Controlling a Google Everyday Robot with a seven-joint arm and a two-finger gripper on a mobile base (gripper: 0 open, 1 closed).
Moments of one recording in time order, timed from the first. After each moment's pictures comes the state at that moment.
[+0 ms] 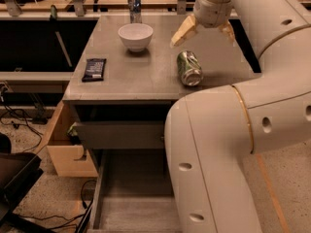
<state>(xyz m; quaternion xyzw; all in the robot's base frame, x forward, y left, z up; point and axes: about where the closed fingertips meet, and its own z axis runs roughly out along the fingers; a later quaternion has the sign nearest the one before) 0.712 -0.157 0.910 -0.08 0.99 0.03 0.09</state>
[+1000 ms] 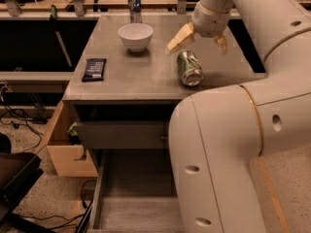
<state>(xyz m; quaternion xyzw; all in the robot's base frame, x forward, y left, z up) 0.697 -0.138 0.888 -0.10 0.99 0.09 0.05</state>
